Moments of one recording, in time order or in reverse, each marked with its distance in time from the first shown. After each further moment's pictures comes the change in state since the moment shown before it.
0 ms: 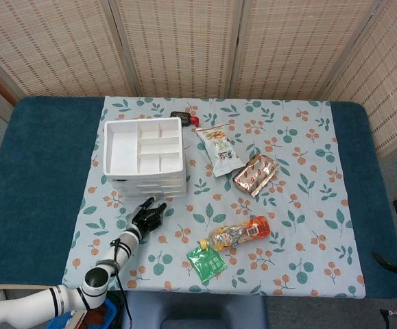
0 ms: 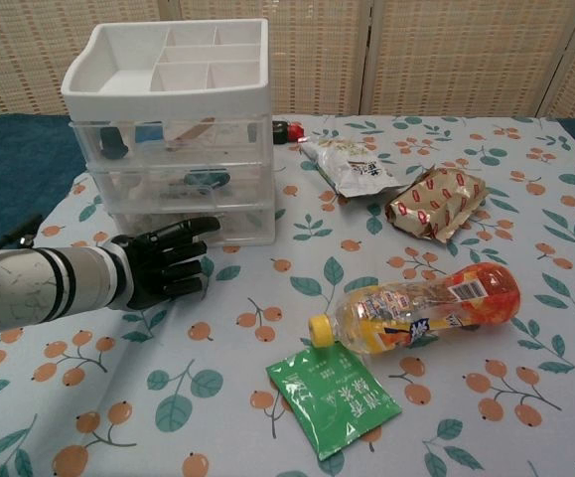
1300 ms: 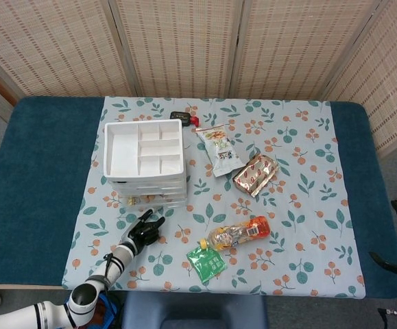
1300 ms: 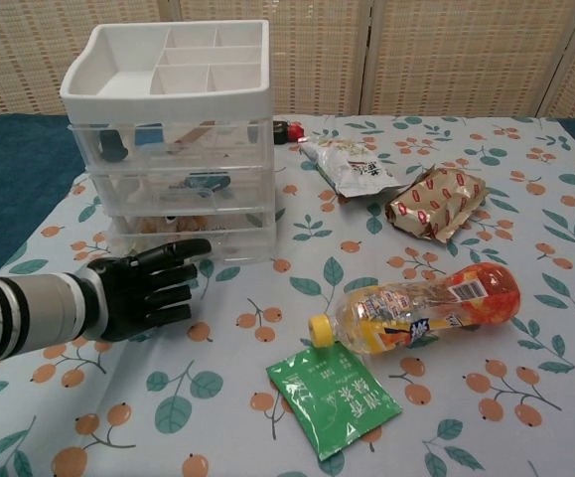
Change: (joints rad) left arm 0.125 0.072 0.053 -0.166 0.094 -0.015 -0.003; right arm 0.006 -0.002 0.001 -0.003 -0.002 -0.011 -0.008
